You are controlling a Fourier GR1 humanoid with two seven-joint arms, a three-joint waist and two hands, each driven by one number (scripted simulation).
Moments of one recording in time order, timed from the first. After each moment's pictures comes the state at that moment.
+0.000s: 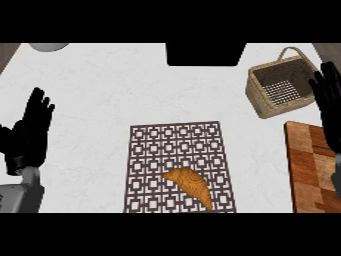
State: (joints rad) left arm -0.13 0.26 0.03 -1.50 0.18 0.32 0.15; right arm -0.22 -0.47 0.06 -1.51 -0.35 -0.24 0.01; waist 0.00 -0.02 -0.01
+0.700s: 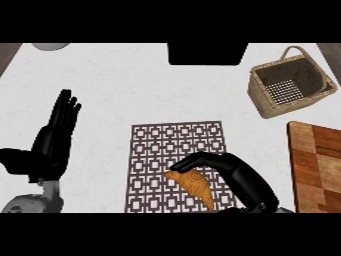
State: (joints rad) left arm -0.07 0.19 -0.10 -1.62 0.15 0.24 0.02; right arm -0.13 -0.27 0.58 -1.79 -0.21 0.05 -0.09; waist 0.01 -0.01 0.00
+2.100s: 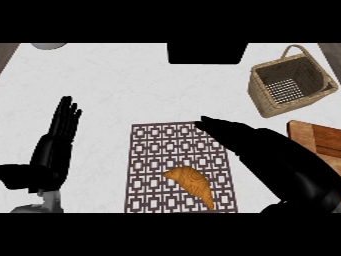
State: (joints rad) left arm -0.01 0.17 -0.11 -1.66 0.13 0.21 -0.01; right arm -0.56 -0.55 0.52 -2.09 -0.11 0.36 0.97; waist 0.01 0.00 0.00
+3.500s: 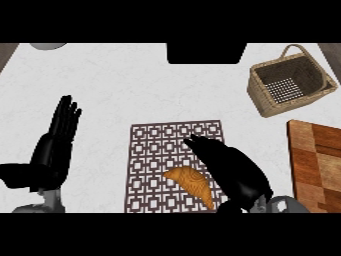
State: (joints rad) left arm -0.01 0.11 -0.06 -1.66 0.08 0.17 0.00; right arm -0.28 -0.29 0.62 -1.84 0.45 0.41 0.70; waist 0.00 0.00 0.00
